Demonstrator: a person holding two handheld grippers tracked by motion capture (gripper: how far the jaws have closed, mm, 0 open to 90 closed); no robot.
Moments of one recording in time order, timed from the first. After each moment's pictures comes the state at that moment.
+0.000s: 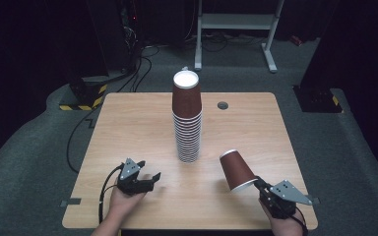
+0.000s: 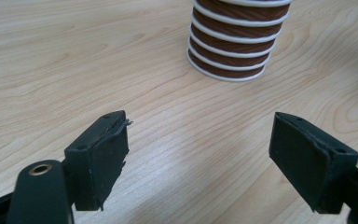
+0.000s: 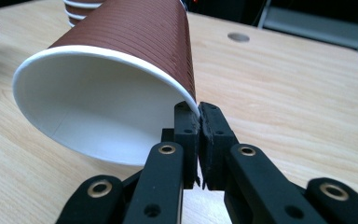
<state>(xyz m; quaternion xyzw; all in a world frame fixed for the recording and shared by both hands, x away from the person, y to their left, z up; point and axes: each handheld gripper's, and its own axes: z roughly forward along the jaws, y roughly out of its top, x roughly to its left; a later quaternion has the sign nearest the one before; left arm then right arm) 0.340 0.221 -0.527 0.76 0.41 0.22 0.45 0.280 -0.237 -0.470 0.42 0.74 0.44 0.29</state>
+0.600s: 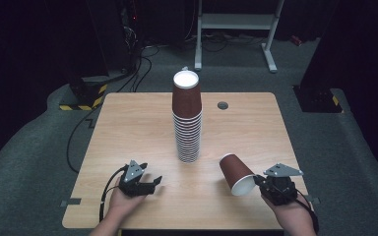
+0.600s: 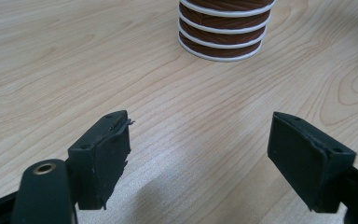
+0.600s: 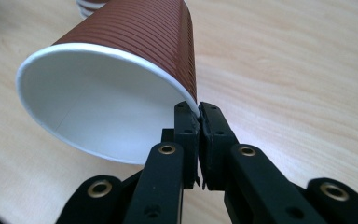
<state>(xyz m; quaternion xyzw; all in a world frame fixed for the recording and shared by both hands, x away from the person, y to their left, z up) 0.340 0.216 -0.531 0.78 0.38 0.22 0.43 0.306 -0.227 -0.424 0.45 0.82 0.30 0.19</state>
